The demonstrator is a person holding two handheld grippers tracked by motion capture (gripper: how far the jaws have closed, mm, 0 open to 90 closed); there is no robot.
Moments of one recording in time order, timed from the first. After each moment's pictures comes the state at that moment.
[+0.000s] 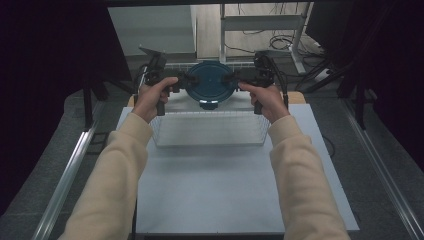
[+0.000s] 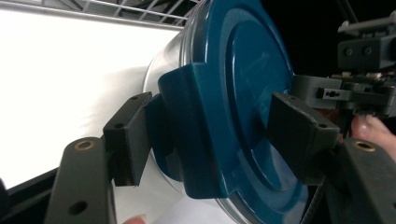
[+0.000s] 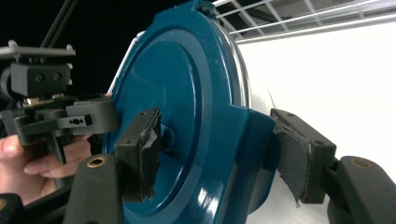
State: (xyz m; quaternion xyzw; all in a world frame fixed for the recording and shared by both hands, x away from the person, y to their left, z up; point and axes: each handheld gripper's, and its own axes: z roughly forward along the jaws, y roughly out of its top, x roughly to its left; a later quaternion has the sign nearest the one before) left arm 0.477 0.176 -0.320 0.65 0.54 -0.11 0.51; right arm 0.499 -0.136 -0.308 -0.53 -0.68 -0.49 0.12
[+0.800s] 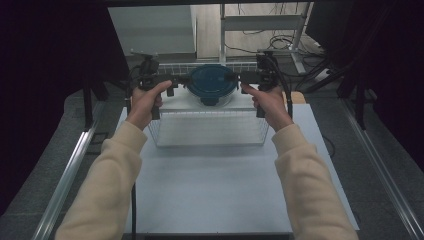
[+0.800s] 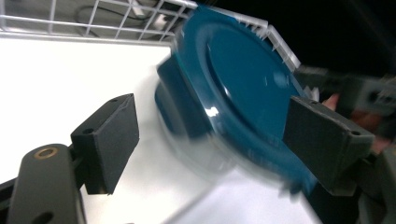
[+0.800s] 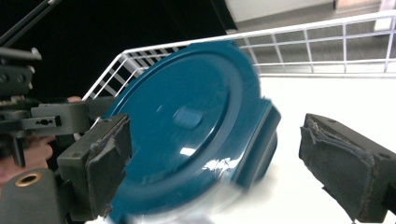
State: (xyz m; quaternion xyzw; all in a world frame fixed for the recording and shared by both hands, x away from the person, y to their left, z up) left arm 0.443 0.187 -0.314 0.68 0.51 -0.01 0.52; right arm 0.466 -0.139 -0.292 -0.49 -0.70 -0.51 -0.03
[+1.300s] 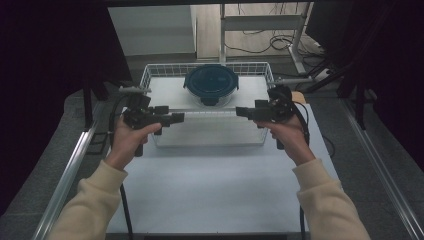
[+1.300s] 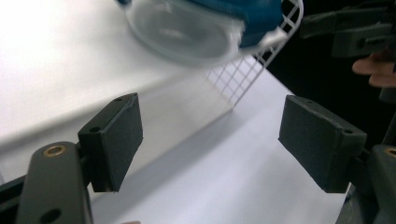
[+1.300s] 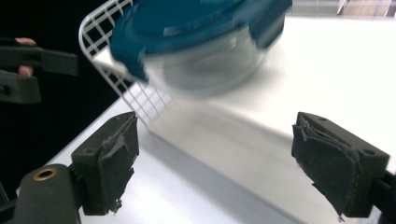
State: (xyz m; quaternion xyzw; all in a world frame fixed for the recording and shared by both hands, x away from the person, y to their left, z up) left arm 0.339 0.193 -0.338 0.74 0.44 0.07 0.50; right arm 0.389 -0.173 -0.318 -0.41 -0.77 -0.49 -0.08
